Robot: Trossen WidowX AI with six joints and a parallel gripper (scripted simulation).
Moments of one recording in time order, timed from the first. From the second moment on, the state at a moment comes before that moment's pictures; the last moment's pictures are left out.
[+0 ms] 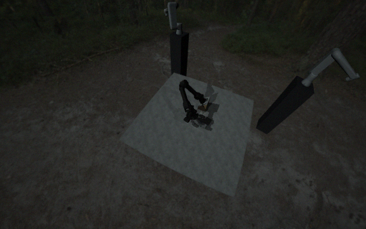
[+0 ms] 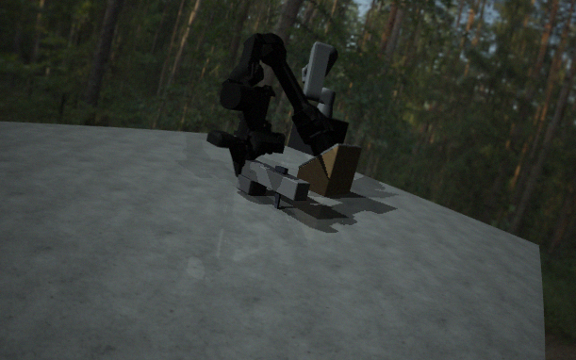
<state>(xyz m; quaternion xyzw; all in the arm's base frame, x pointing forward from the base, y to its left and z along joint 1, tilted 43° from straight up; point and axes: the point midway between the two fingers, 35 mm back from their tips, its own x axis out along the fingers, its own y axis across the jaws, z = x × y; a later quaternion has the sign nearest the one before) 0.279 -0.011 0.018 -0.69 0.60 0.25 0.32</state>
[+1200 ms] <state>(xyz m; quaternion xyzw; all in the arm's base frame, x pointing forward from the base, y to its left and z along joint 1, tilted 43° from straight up) 0.278 -0.044 0.044 -0.69 0.60 0.25 0.32</state>
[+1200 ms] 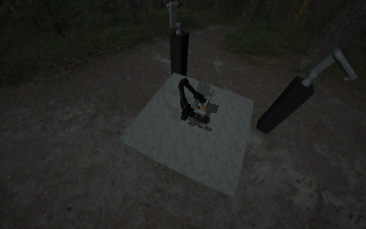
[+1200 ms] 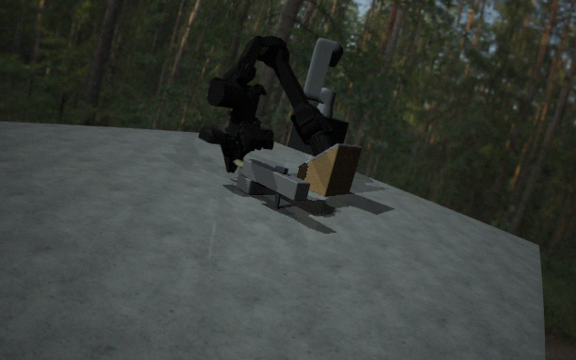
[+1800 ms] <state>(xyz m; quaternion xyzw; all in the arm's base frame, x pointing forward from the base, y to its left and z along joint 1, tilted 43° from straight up) 0.278 -0.041 0.041 -0.69 0.60 0.25 0.32</state>
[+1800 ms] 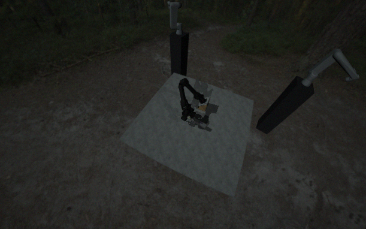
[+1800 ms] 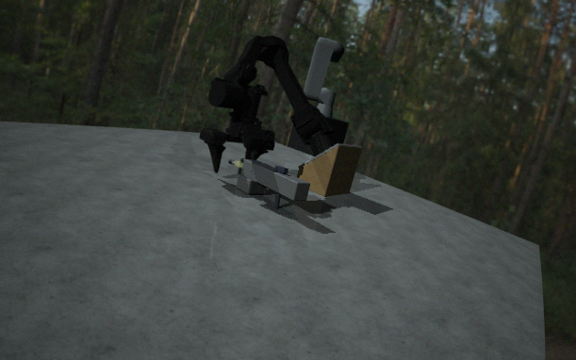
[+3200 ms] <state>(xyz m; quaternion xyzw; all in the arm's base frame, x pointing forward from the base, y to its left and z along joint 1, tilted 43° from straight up) 0.281 -0.035 0.031 -0.69 0.60 0.25 0.32</state>
